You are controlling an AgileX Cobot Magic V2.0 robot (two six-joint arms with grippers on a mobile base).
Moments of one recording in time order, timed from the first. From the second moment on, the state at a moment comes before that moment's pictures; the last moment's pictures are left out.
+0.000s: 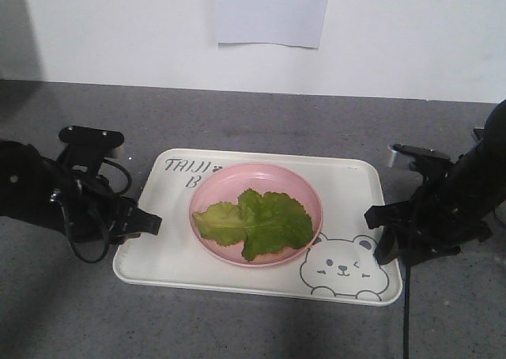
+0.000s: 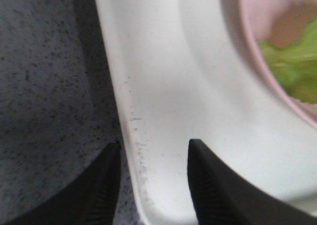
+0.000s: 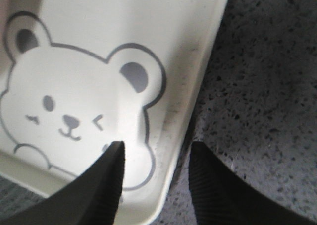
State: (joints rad) left arm -0.36 1.49 -0.99 -0.07 0.66 -0.10; right arm 0.07 1.63 -1.10 0.37 1.07 -0.20
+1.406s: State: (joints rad) left arm -0.36 0.52 -0.62 0.07 0.76 -0.10; right arm 0.07 0.49 -0.74 0.09 1.07 -0.16
